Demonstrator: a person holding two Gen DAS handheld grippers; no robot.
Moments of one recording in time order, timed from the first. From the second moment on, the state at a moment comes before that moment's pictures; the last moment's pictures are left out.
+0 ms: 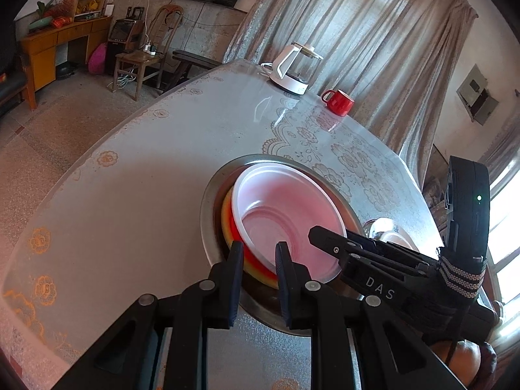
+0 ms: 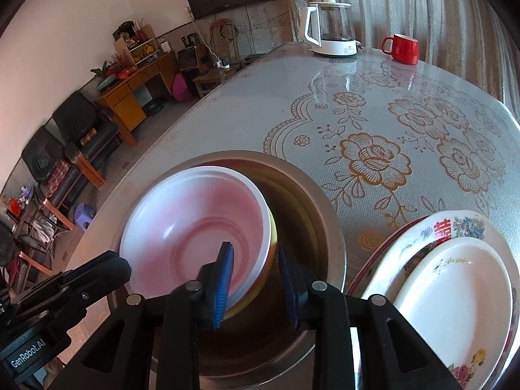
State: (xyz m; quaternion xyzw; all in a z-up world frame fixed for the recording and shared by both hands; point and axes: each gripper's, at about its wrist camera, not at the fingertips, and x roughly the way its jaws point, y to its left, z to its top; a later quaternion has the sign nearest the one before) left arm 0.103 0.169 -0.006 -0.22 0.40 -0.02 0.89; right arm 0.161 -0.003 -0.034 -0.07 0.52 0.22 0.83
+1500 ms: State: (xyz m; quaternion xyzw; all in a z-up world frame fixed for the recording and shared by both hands) left arm 0.081 0.161 0.002 -0.17 0.37 0.01 0.91; right arm 0.115 -0.037 -0.004 -0.06 0.46 0.20 0.86
